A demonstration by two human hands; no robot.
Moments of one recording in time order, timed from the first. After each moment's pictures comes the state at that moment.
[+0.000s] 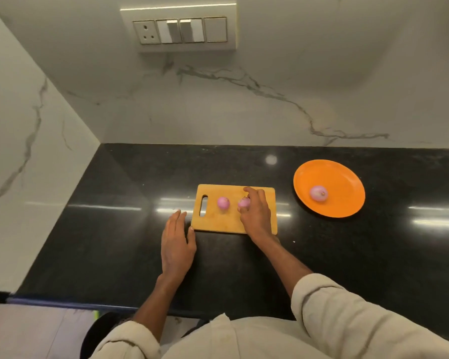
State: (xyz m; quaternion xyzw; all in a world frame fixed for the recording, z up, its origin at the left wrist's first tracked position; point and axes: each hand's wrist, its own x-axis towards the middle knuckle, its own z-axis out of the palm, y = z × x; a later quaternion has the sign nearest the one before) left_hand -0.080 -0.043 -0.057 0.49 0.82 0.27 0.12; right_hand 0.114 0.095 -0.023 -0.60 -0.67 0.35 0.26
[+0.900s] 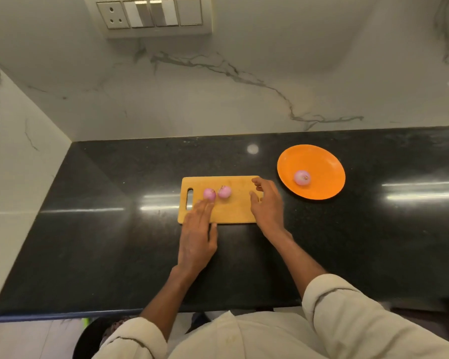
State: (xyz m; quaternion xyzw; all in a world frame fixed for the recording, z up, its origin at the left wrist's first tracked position) left_hand -0.025 -0.028 -0.042 0.66 0.68 0.28 0.14; right_hand 0.165 0.088 -0.019 -0.61 -0.65 0.27 0.36
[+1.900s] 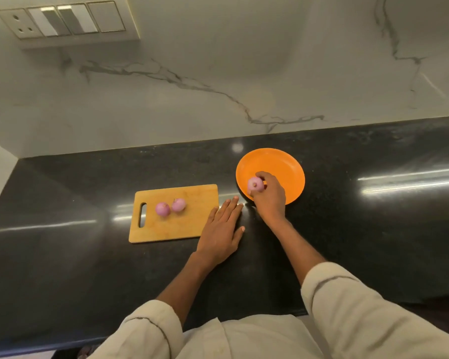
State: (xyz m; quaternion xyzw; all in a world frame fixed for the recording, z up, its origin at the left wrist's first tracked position) left_hand 0.132 0.071 -0.044 0.77 0.61 0.09 0.19; right_hand 0.291 0.169 -0.024 -0.67 -0.57 0.33 0.34
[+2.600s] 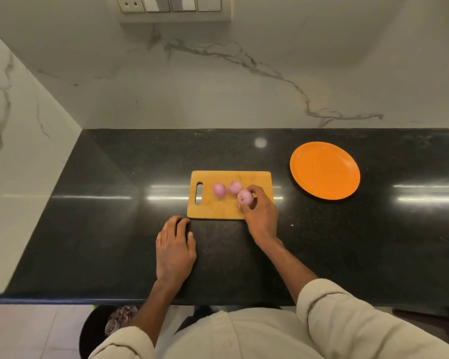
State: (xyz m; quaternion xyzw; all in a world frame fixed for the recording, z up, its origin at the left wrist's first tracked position) left_hand -0.076 -0.079 -0.065 0.56 0.80 0.18 0.11; right_hand 0.130 0.059 -0.031 -0.63 -0.63 0.33 0.30
